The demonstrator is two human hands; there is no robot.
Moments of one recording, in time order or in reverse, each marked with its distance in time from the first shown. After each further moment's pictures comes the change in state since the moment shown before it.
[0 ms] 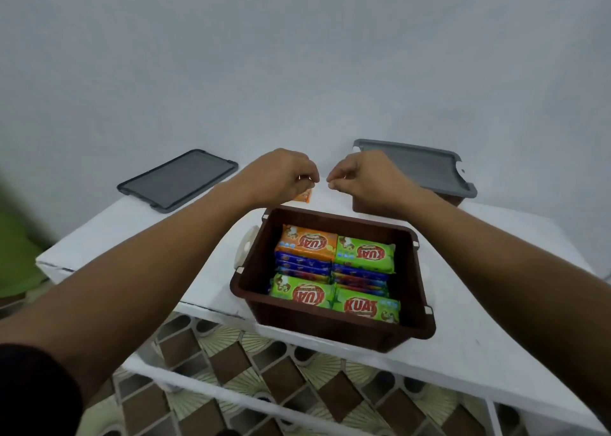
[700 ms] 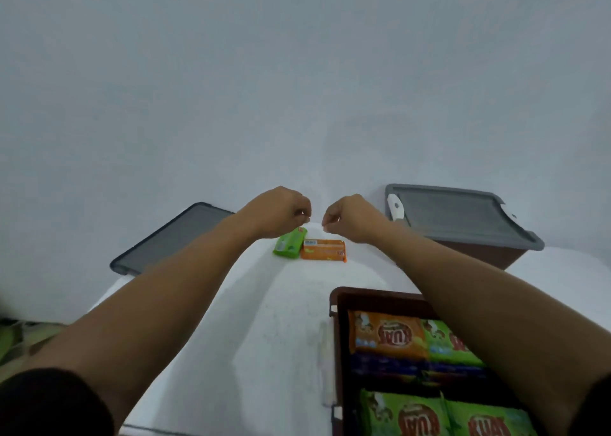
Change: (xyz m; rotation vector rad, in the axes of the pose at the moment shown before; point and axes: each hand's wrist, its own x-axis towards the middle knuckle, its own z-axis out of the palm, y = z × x) left_hand 0.054 -0.201 0.011 -0.041 -0.128 -0.045; right_hand 0.173 -0.009 0.098 -0.057 -0.112 0.239
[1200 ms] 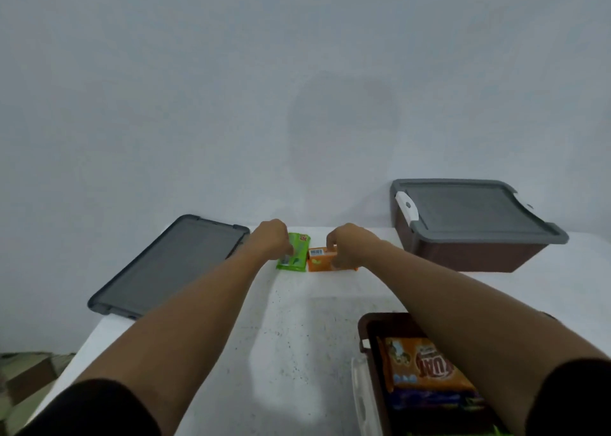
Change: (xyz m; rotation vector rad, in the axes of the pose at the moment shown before) left_hand 0.043 -0.072 0.075 -0.142 -0.294 -0.495; right_hand 0.058 0.027 0.072 -0.357 -0.303 0.220
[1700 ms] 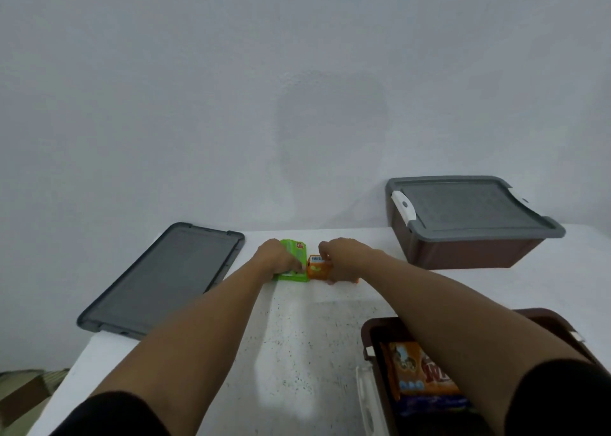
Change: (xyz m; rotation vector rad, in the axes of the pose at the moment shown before) left_hand 0.013 -0.003 0.036 -0.481 -0.102 -0.233; right_hand 0.010 -0.001 0.026 -0.002 -0.050 -0.048
